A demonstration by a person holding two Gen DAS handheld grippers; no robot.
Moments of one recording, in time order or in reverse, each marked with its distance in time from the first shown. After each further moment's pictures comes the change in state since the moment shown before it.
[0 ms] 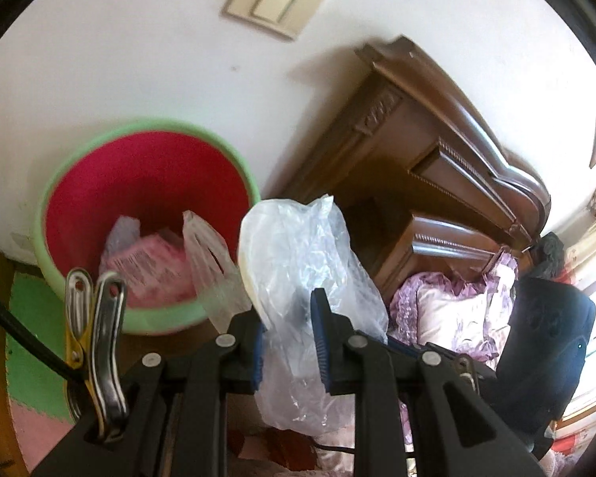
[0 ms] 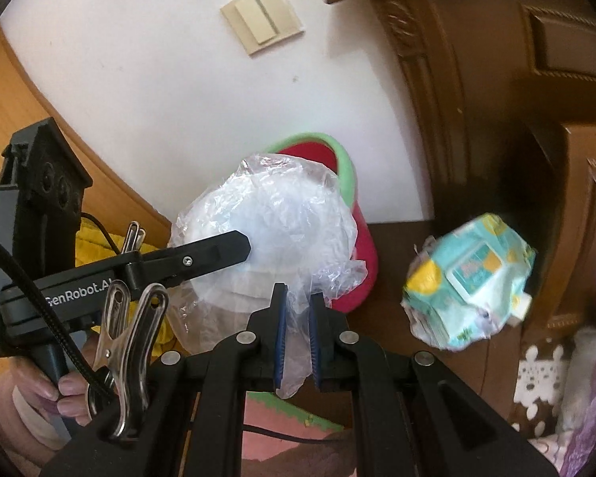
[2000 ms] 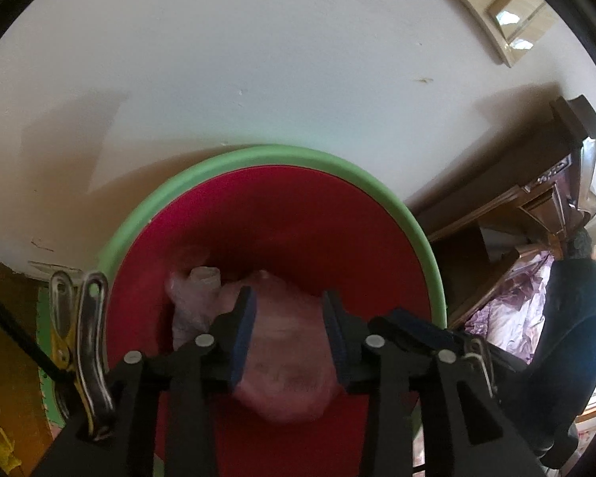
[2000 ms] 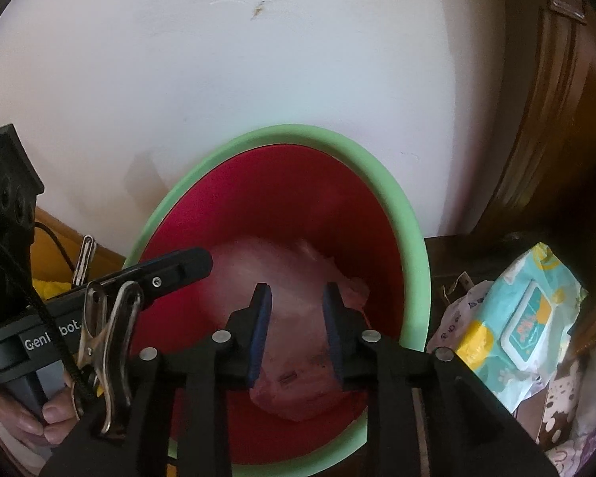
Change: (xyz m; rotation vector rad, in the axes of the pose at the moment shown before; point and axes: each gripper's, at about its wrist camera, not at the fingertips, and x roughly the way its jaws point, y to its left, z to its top) left arm 0.099 0.146 0.088 0.001 0.133 0.091; right arm 0.159 0.056 0.092 0.107 0.117 -0.207
